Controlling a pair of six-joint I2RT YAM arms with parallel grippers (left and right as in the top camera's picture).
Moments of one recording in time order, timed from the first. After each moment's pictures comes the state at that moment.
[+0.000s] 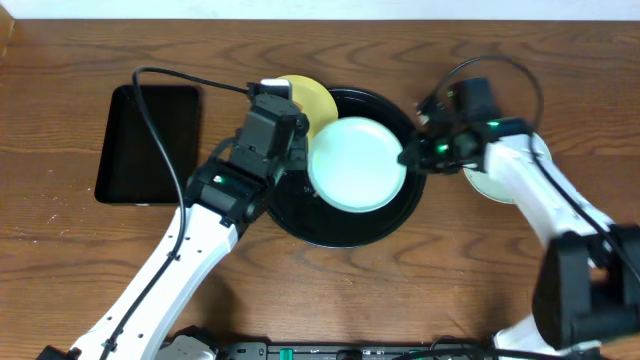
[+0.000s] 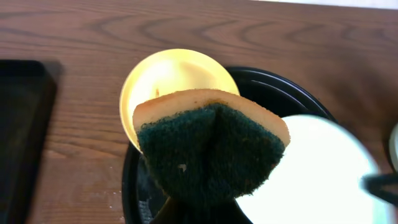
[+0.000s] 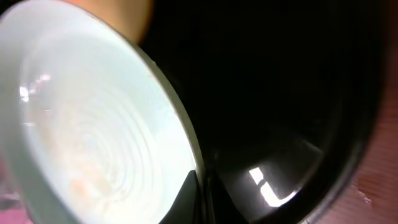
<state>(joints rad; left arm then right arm) -0.47 1.34 1.15 -0.56 -0.22 -0.38 0.16 1.71 1.20 -0.67 -0.56 0.22</state>
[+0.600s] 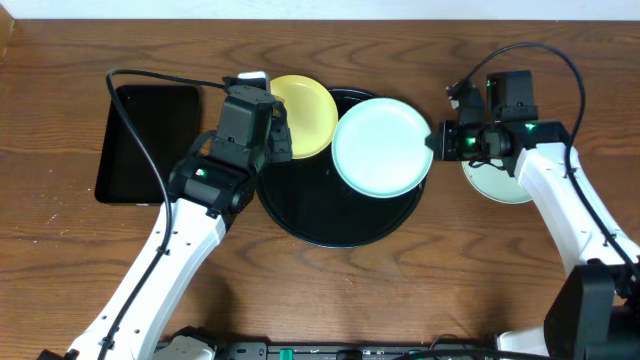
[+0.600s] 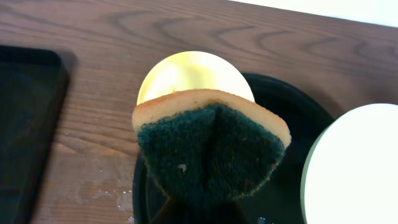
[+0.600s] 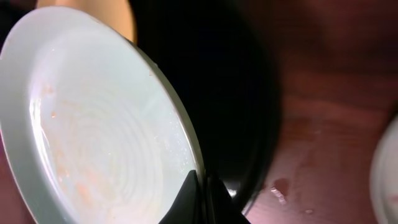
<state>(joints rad) -0.38 1.34 1.15 -0.56 -0.16 -0.40 0.08 1.62 1.20 -0.64 -0.42 0.15</state>
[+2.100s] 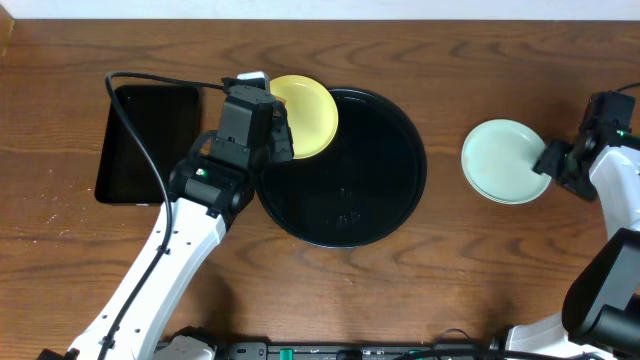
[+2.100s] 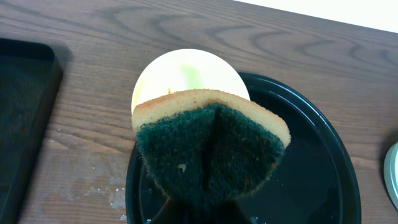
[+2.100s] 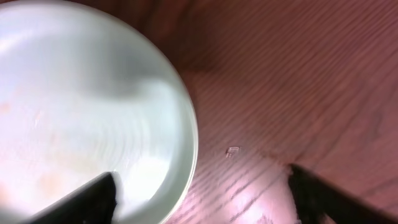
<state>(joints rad) -0.38 1.34 1.15 -0.56 -0.14 -0.43 -0.34 1.72 1.21 -0.78 0.12 0.26</state>
